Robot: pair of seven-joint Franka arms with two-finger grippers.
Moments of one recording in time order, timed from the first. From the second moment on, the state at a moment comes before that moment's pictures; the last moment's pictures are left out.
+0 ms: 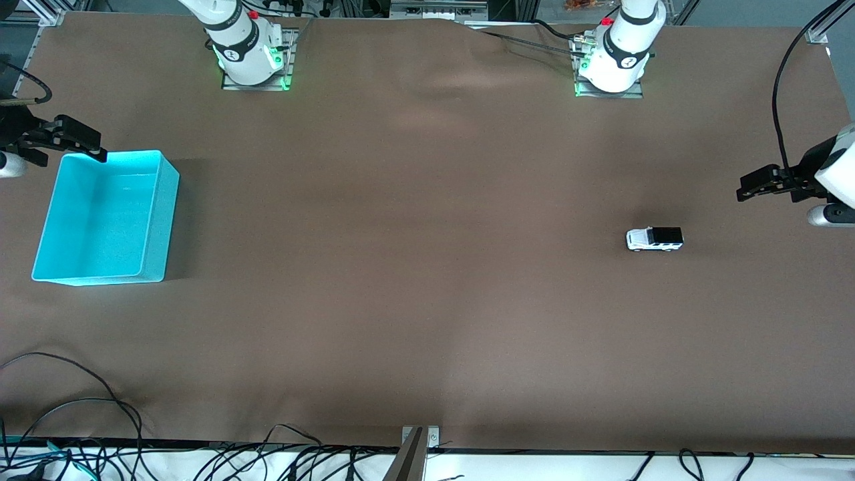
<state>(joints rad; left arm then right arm) 0.15 0.10 -0.06 -1.65 0.01 1.65 0.09 -0.01 0.03 -0.03 -1.58 0.00 1.54 -0.14</state>
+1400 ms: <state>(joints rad) 0.16 0.18 -0.05 -1.65 0.01 1.65 -0.86 -0.01 0.03 -0.03 -1.58 0.00 1.54 -0.14</state>
